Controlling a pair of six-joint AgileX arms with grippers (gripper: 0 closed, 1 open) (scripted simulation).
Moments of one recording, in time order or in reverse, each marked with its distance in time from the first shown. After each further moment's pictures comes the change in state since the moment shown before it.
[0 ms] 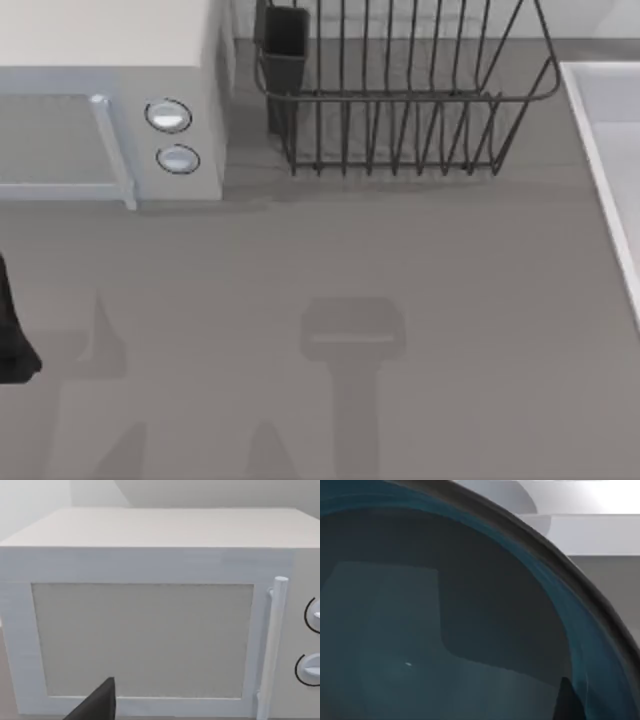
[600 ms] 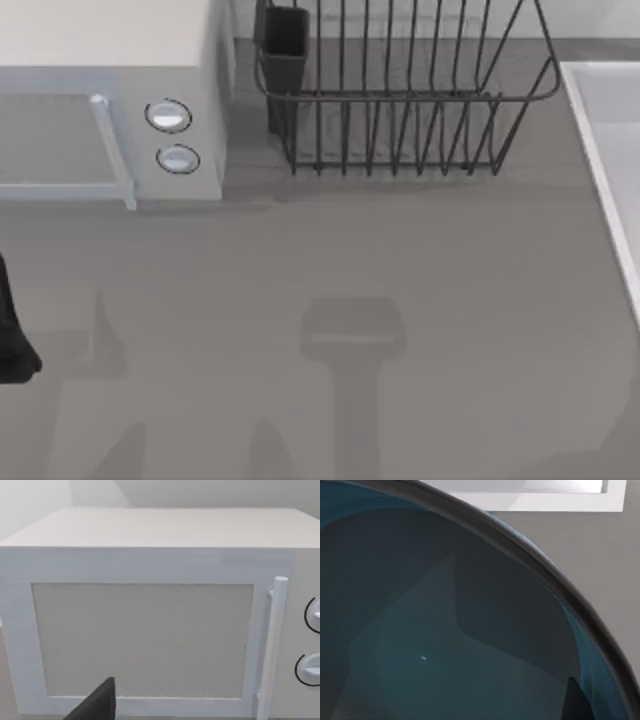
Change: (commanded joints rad) left arm 0.000 0.000 0.000 0.000 0.000 0.000; right arm -0.010 -0.057 0.539 -0.638 -0.001 -0.012
